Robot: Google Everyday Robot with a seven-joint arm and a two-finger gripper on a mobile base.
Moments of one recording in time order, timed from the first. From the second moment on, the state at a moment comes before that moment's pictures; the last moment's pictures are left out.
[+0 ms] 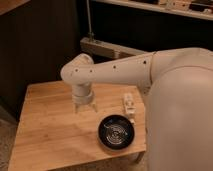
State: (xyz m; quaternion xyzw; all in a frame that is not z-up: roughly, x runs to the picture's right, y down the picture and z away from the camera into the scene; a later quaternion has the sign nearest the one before) arm -0.102 0.096 0.705 -0.26 0.23 0.64 0.68
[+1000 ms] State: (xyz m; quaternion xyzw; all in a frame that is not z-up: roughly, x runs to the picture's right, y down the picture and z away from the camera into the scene) arm 0.009 0.071 0.743 -0.22 0.25 0.71 0.62
